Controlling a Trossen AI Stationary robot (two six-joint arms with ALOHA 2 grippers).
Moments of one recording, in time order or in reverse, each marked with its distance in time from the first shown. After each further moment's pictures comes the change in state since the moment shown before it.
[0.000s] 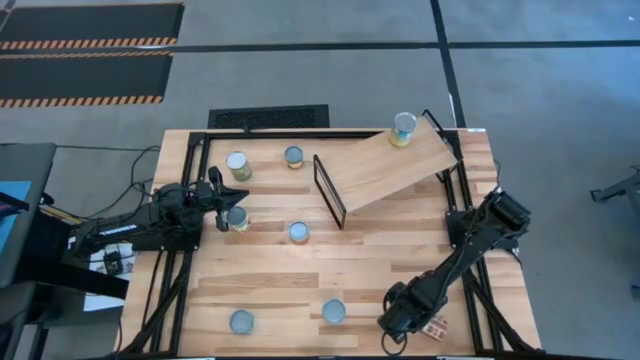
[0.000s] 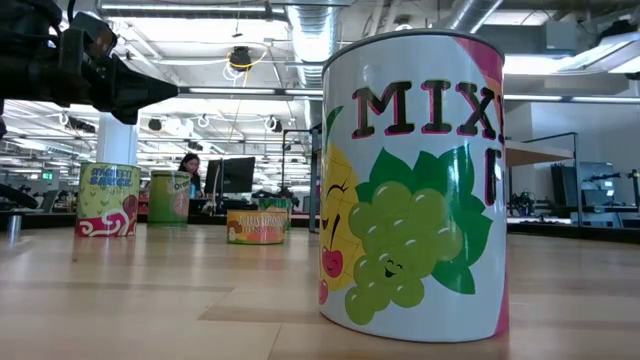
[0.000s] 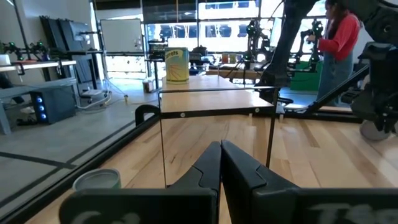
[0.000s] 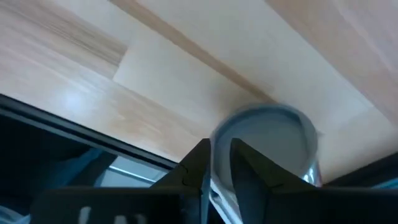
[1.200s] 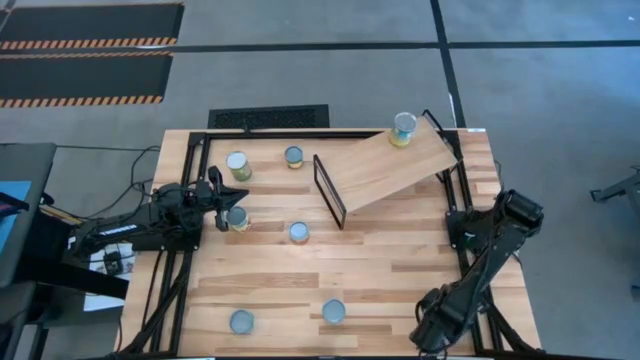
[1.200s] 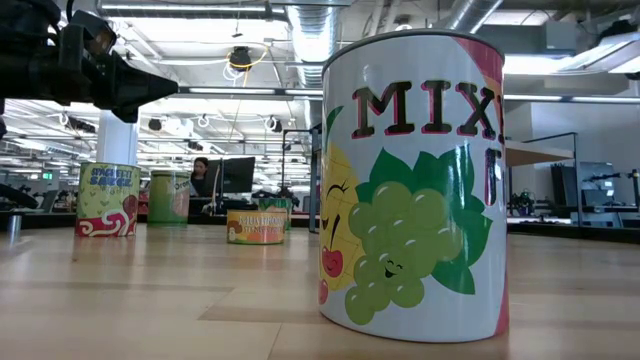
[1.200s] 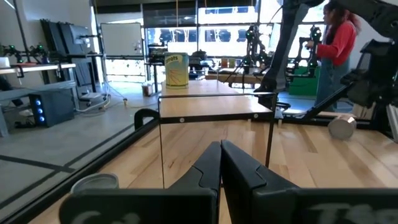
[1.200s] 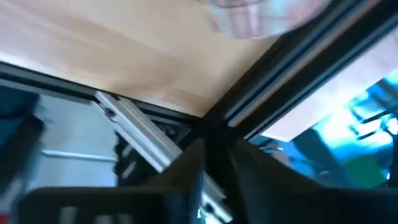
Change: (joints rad) left arm 0.000 0.000 0.000 0.020 0.002 -0.009; right arm 0.178 -0.061 0.018 -0.266 -0.191 0.138
